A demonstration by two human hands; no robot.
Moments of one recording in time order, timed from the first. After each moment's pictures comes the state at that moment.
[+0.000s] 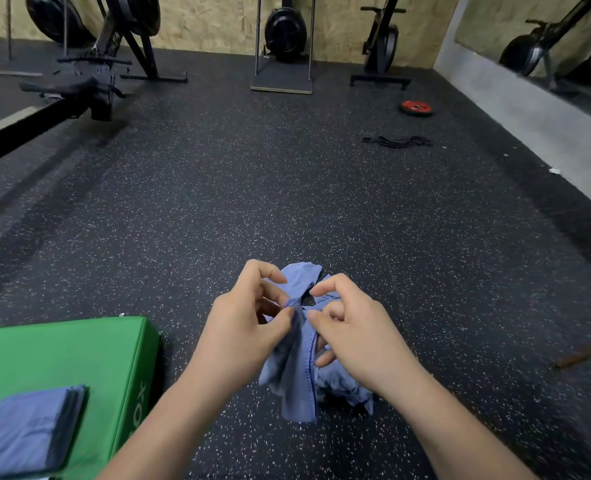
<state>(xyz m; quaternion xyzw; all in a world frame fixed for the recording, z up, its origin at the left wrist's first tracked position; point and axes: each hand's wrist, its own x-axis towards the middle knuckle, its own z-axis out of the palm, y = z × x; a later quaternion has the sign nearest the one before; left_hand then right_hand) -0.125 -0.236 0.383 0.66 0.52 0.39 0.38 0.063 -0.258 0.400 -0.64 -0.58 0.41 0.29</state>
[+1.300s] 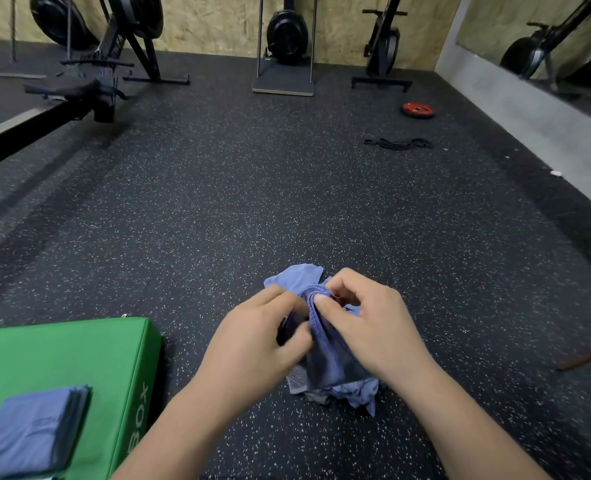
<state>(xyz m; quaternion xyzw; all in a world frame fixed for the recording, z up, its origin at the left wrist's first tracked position) -0.122 -0.244 0.383 0.79 0.48 0.30 0.22 0.076 -0.250 0.402 -0.61 -0.66 0.26 0.35</state>
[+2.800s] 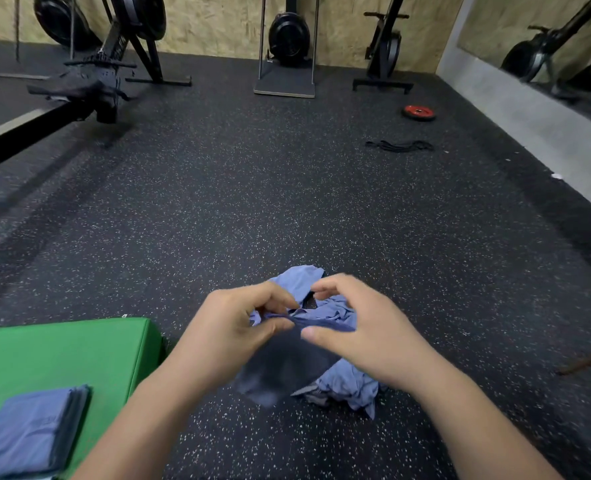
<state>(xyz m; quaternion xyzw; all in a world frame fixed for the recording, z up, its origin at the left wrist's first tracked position) -0.153 -0.225 0.387 0.77 0.46 0.32 0.30 0.087 -0.251 0.406 -0.59 -0.71 0.30 0.22</state>
